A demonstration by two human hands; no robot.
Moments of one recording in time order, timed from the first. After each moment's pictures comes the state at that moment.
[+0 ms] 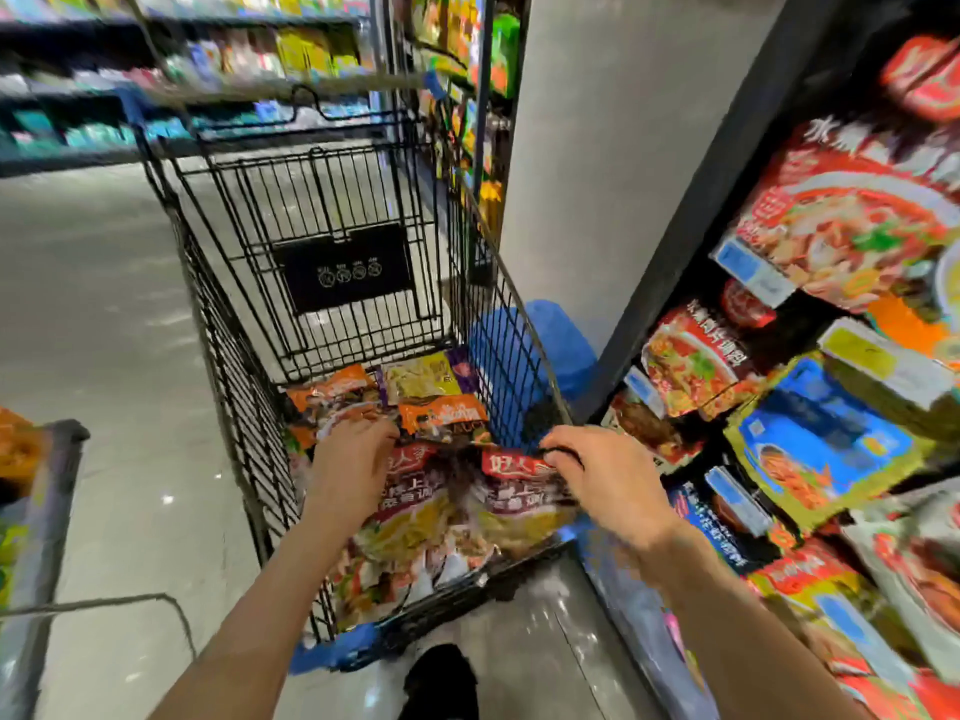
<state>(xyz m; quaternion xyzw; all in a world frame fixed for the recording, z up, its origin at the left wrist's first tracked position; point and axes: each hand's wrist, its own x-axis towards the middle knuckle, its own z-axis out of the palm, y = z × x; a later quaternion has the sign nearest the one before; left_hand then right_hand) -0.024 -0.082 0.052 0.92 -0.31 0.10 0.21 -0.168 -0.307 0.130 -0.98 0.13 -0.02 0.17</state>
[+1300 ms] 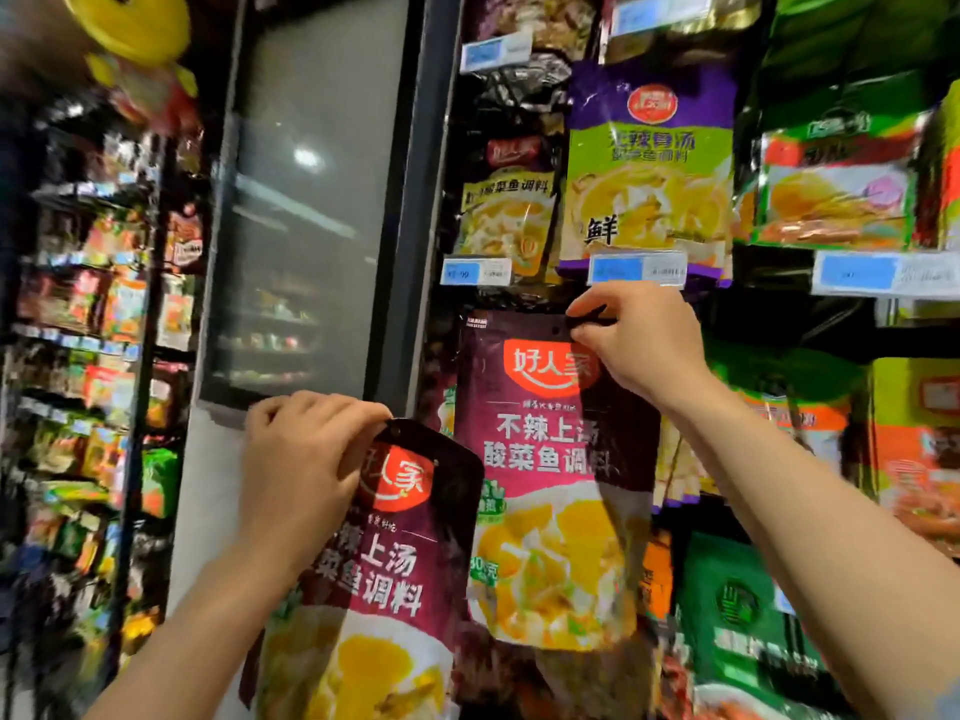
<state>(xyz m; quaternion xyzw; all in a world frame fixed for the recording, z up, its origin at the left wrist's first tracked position) -0.009 -0.338 0.467 0.59 -0.52 0.44 0.43 -0.236 -0.460 0.600 -0.78 0.34 -0.50 -0.14</state>
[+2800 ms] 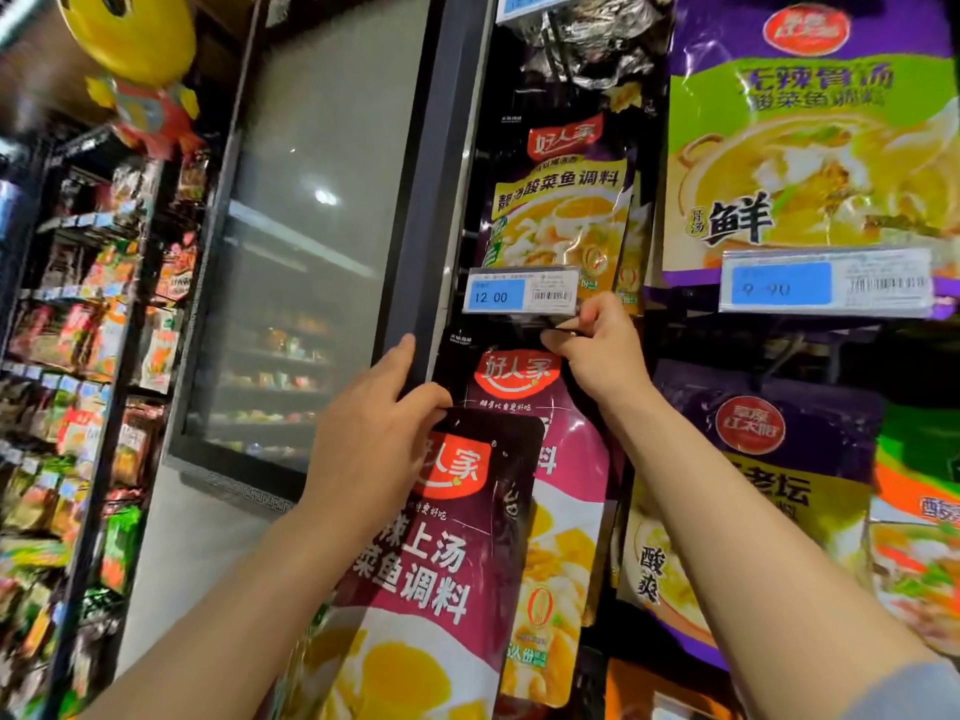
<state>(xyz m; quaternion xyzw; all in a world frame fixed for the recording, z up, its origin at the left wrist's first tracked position) 0.068 -0.528 0.531 0.56 -0.55 0.44 0.44 -0.086 -0.658 0.626 -0.72 0.17 -0.63 0.22</state>
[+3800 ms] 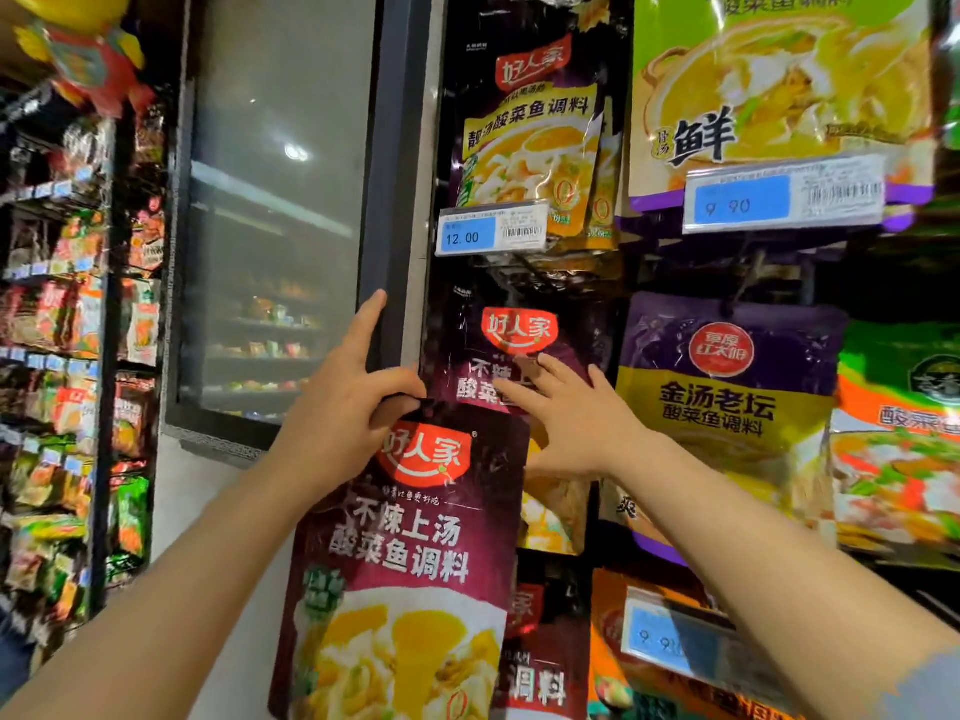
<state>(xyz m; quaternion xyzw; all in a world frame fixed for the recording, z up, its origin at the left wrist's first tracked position) 0.085 -0.520 0.516 0.53 -0.67 0.34 0.41 -0.118 -0.657 0.538 -0.89 0.33 -0.14 -0.27</state>
